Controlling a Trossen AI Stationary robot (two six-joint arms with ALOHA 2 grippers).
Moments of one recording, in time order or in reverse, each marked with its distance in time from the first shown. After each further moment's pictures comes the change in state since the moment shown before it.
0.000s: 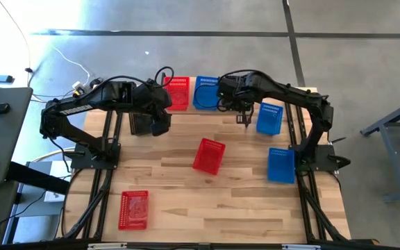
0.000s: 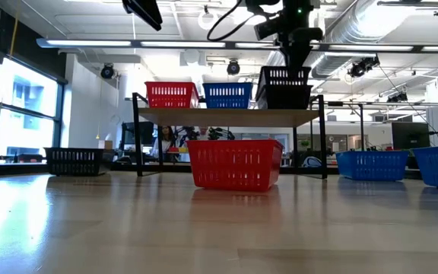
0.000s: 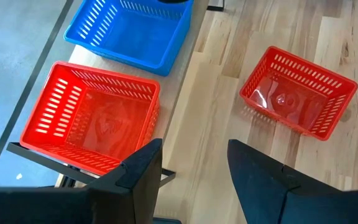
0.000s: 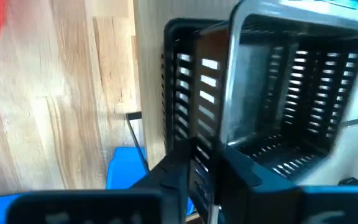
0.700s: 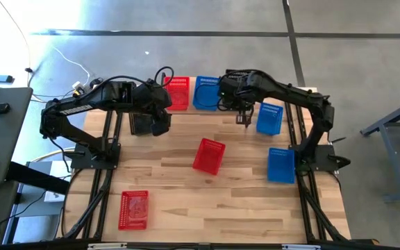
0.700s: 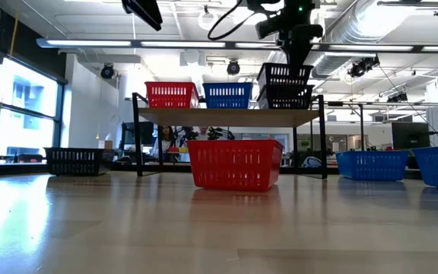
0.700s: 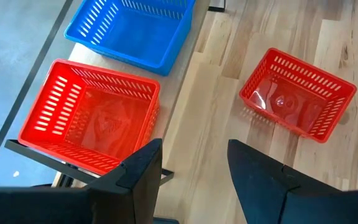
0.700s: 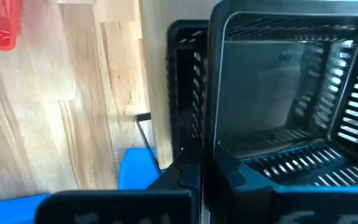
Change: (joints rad) left arm 0.000 0.000 0.000 0.000 0.000 -0.019; right arm 0.000 -0.008 0.000 -0.010 -0.032 0.044
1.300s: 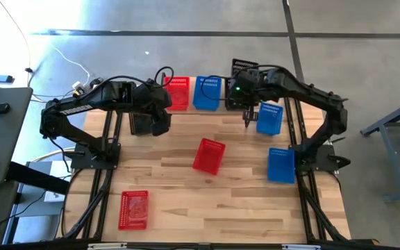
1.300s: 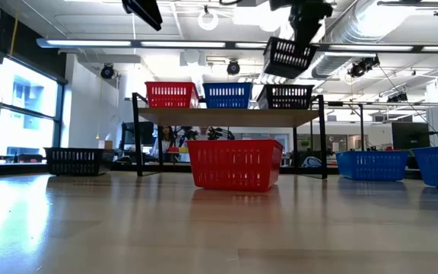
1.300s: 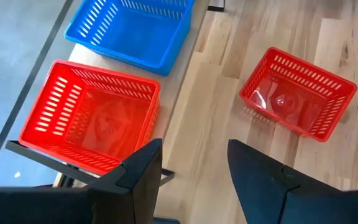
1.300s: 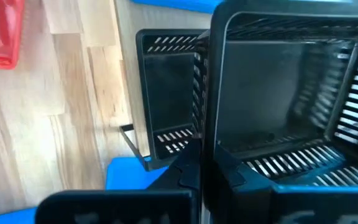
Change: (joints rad) left arm -0.001 0.000 0.000 0.000 0.000 0.007; right arm 0.014 -0.143 0.000 0.030 0.047 0.001
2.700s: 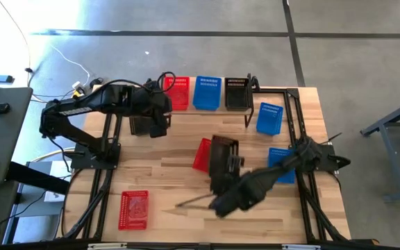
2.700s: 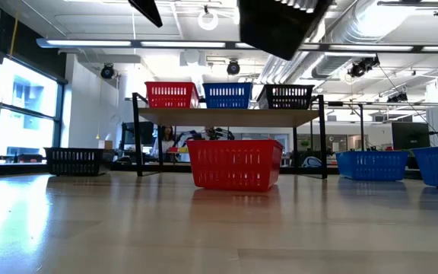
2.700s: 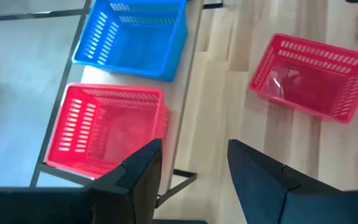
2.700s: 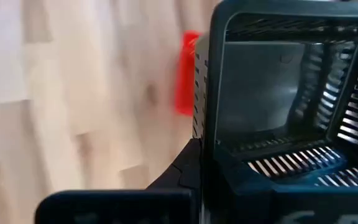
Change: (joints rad) left arm -0.052 0.000 0.000 0.000 -0.082 0.135; right arm 0.831 0.421 0.308 -0.094 0.105 0.934
